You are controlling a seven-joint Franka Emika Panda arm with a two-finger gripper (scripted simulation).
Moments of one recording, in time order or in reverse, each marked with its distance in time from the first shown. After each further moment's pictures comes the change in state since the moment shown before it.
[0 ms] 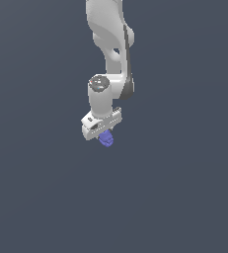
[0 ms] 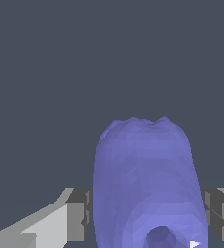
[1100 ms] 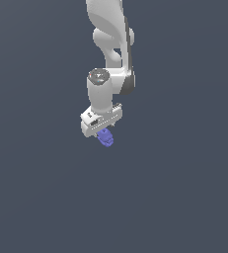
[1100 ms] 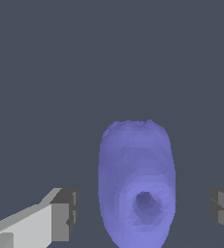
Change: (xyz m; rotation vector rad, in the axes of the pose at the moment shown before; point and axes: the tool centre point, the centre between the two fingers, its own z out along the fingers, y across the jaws) arm 0.001 -0.001 -0.025 0.000 0.000 0.002
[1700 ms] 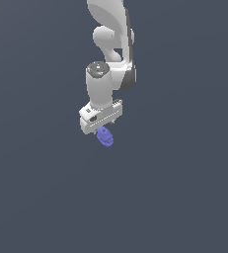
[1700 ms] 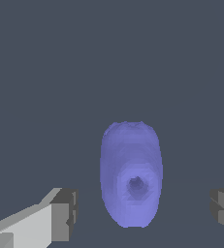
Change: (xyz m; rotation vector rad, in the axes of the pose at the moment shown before) arm 0.001 0.001 -0.024 0.001 -0.001 0.005
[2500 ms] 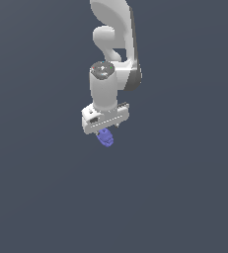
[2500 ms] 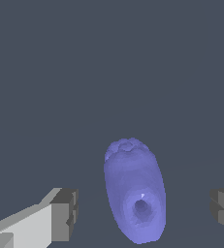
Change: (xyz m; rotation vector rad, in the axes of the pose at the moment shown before) arm 0.026 -0.001 -0.011 0.009 -0.008 0.197
